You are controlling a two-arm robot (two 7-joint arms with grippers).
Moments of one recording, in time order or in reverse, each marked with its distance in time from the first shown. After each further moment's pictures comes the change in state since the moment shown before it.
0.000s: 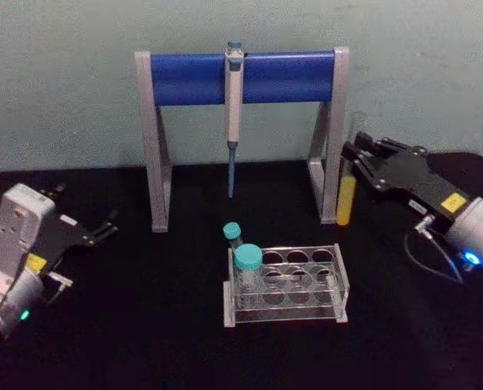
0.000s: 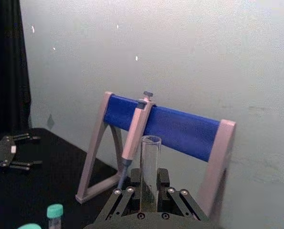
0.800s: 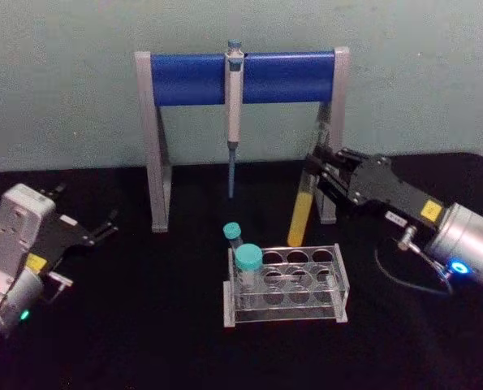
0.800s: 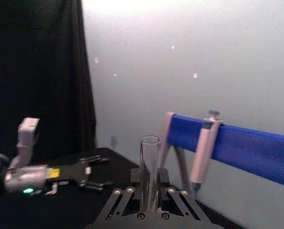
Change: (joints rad) left arm 0.000 0.000 0.000 0.000 0.000 0.000 0.000; right arm 0.033 0.003 -0.064 -0.008 0.190 0.029 0.203
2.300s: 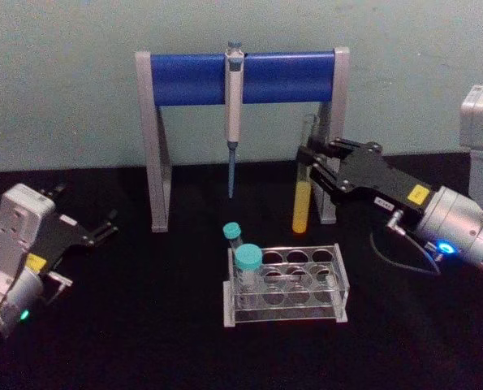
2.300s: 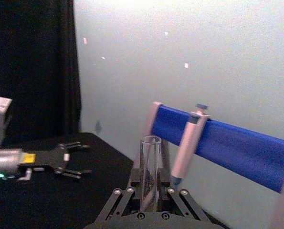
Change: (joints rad) left arm 0.000 0.000 0.000 0.000 0.000 0.000 0.000; right arm 0.091 0.007 -0.058 0.066 -0.081 -0.003 -0.053
